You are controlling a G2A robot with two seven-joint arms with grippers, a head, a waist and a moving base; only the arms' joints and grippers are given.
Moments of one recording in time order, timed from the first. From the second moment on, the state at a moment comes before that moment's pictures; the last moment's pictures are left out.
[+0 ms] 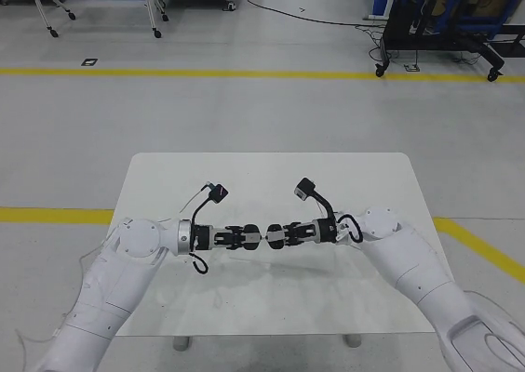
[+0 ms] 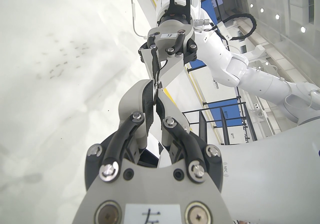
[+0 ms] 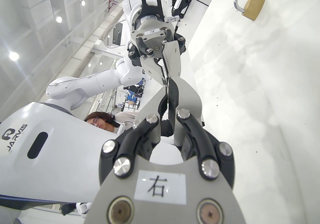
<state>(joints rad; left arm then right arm) 1.07 -1.15 -1.09 -1.33 -0.16 -0.44 -1.17 -0.90 -1.20 0.85 -0.99 0.52 -0.56 1.26</state>
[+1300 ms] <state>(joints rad) 1.27 -1.06 -1.36 -1.65 0.21 -0.33 -1.04 -1.02 -1.12 0.95 -1.08 0.54 -0.70 1.12</state>
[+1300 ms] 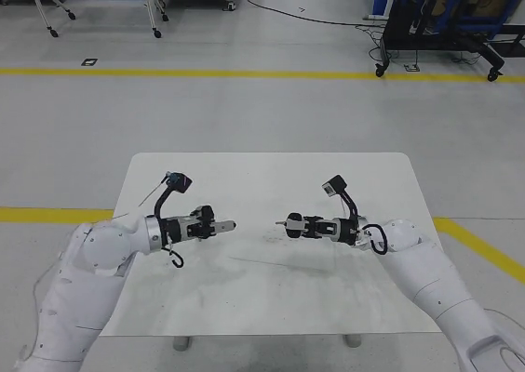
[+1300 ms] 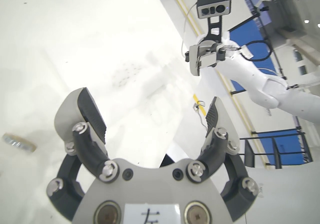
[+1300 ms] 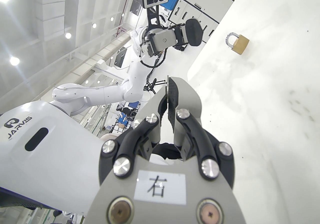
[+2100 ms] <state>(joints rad) 1.38 -1.08 -1.19 -1.81 0.88 0.28 -0.90 -1.02 -1.12 0.95 -1.08 0.54 -0.70 1.12</state>
